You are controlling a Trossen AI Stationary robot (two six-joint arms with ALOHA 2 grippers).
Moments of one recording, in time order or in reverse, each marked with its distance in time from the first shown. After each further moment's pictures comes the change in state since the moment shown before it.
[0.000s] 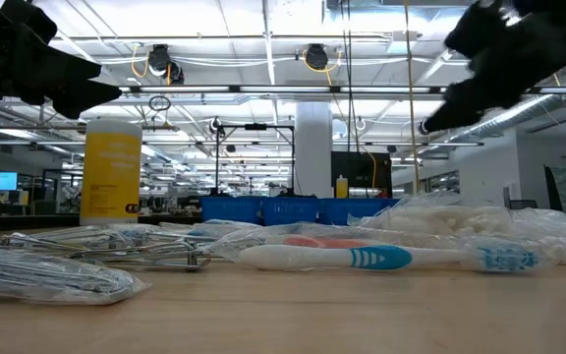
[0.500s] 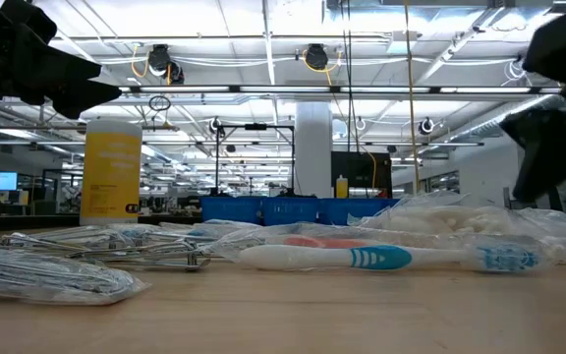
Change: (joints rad) left arm 0.000 0.000 0.000 0.000 0.000 0.000; right arm 0.478 0.493 0.049 0.058 0.250 0.295
